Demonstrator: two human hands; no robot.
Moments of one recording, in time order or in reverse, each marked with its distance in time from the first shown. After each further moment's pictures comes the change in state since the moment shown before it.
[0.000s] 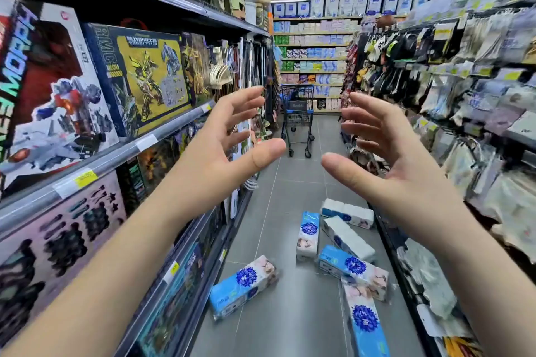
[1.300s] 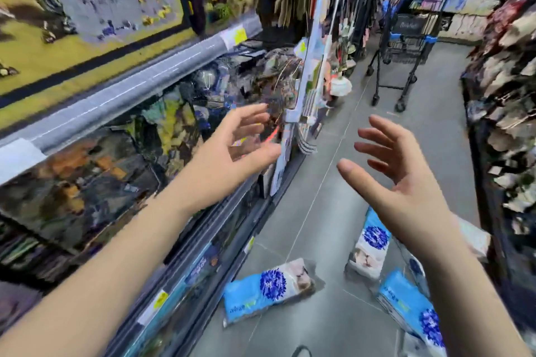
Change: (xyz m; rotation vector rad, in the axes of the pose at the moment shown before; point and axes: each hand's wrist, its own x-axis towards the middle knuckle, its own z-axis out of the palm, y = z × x) left_hand 0.299 -0.537 -0.027 -0.037 0.154 -0.523; right_hand 0.354 0.504 0.276 0.290 -0.207 0.314
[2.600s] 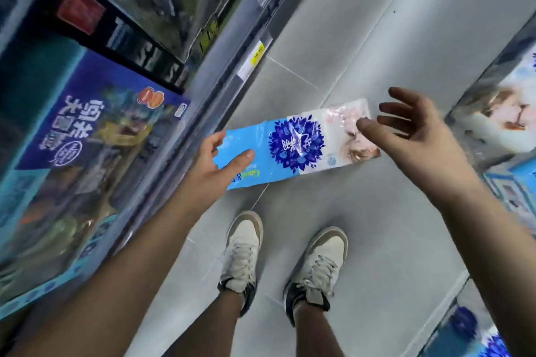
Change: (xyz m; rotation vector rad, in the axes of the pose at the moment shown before) left_hand -0.153 -0.738 0.173 -0.053 0.196 -1.118; right_hand -0.111 0.685 0.228 -0.061 -0.290 0.862
